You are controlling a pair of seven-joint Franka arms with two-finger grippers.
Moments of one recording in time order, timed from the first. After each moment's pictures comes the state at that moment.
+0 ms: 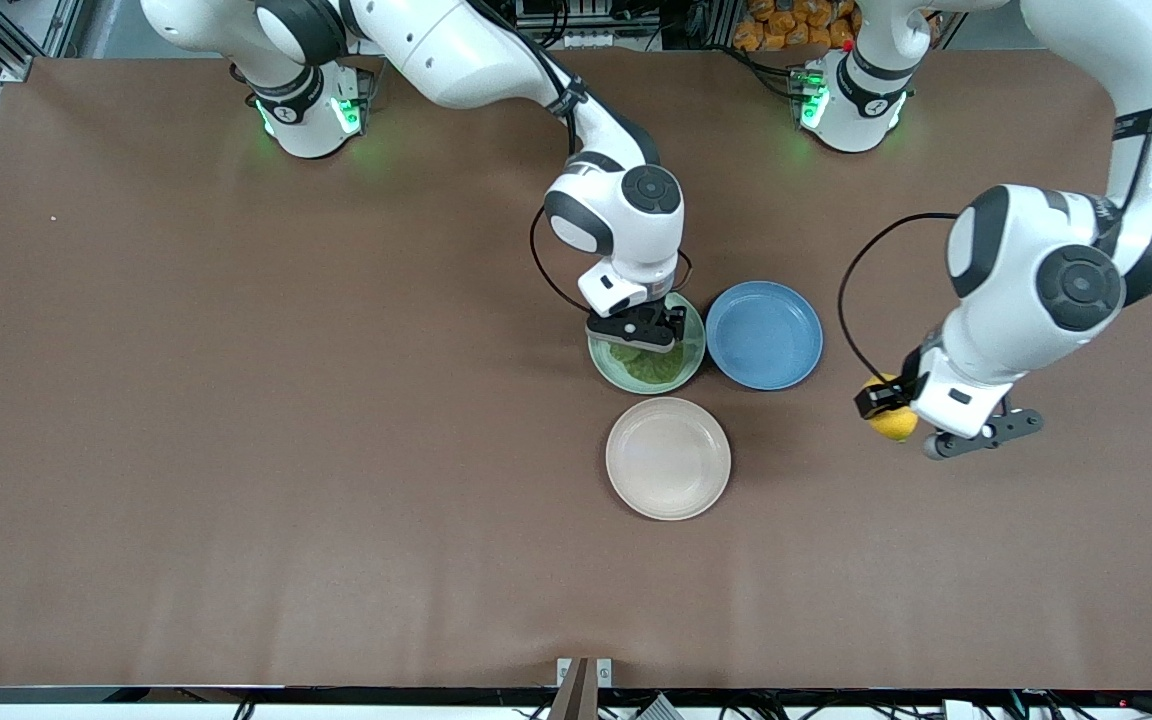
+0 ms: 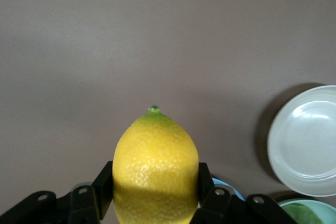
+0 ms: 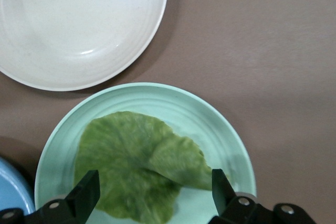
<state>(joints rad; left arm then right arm) -0.09 0.31 -0.09 -1.77 0.02 2.09 -0.42 0.97 0.94 -0.06 -1.19 -0.10 2.23 1.25</state>
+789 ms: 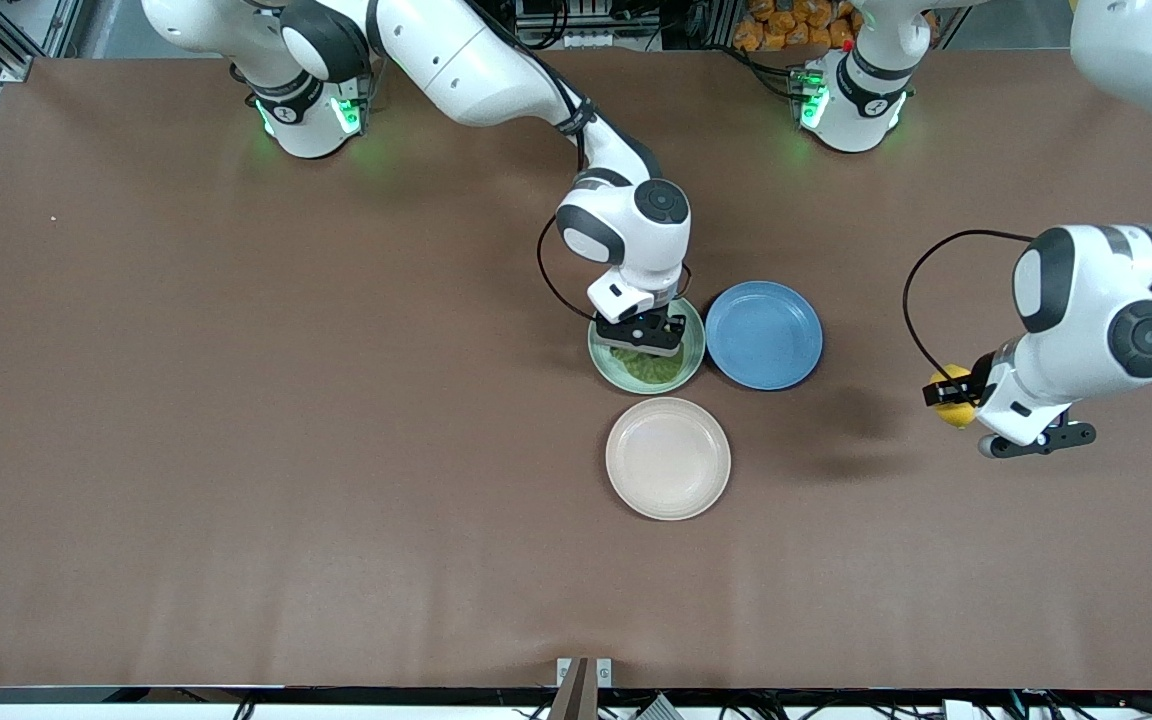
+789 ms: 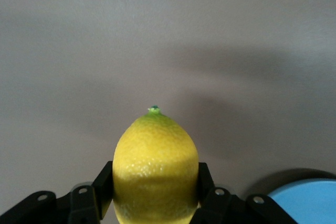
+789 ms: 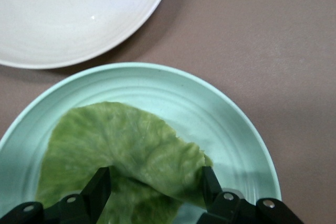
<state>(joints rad) 0.07 0.40 -0.08 -1.83 0.10 2.08 -0.22 1.02 1.01 -0.09 -1.16 -0.15 2.25 1.25</state>
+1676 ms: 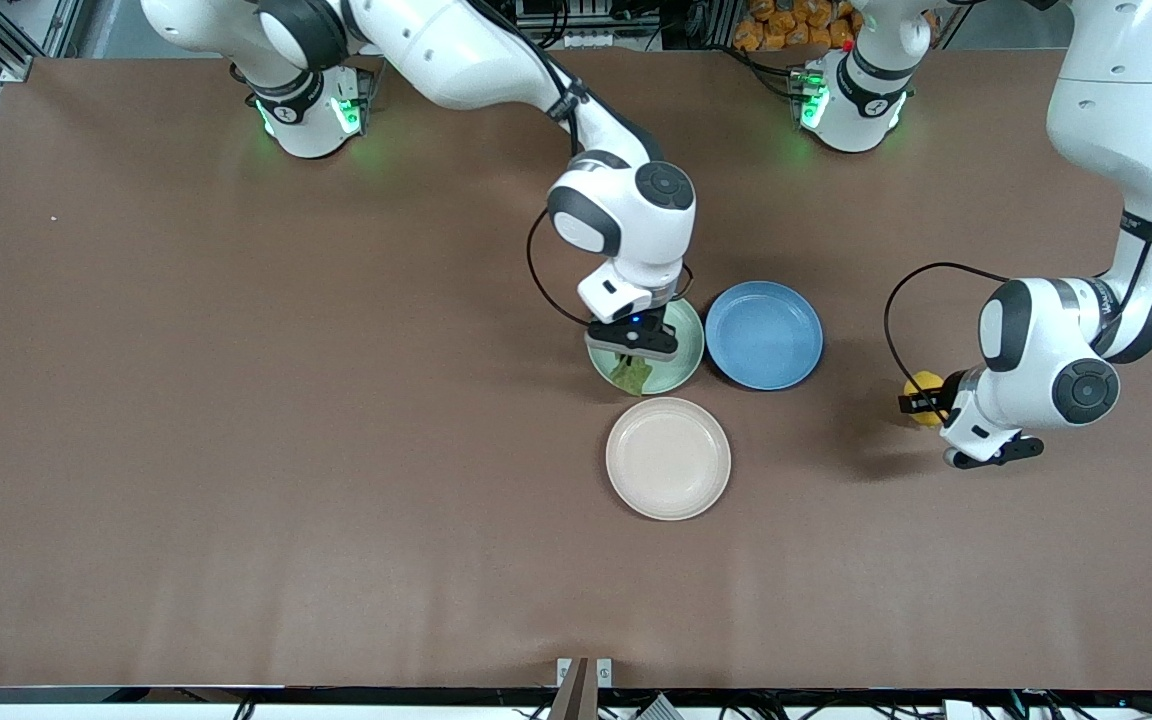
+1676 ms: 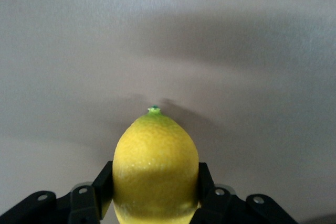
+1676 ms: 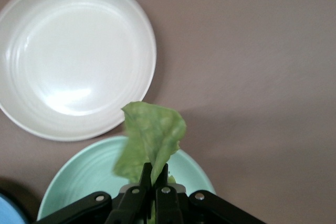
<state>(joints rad) 0.10 0.57 -0.08 -1.82 0.10 2.17 -0.22 0.94 0.89 -0.10 -1.09 -0.15 2.04 1.16</state>
